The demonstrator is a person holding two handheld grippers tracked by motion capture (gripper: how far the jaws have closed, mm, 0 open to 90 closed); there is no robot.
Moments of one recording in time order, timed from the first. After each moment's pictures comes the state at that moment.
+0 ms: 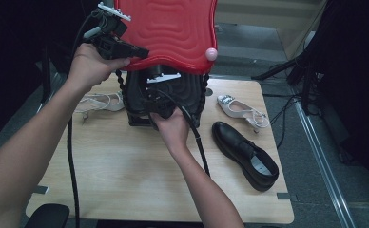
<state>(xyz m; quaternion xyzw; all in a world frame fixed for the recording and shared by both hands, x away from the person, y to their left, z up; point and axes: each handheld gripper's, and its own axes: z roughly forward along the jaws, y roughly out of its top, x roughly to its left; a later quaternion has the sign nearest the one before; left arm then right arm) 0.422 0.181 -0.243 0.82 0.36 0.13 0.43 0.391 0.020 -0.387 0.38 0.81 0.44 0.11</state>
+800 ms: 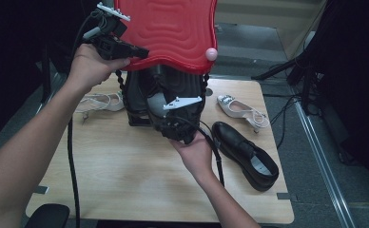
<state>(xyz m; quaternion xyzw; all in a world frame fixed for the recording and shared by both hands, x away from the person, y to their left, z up) 0.422 0.182 -0.244 0.82 0.36 0.13 0.43 0.321 -0.037 -0.390 0.33 0.84 0.43 0.07</state>
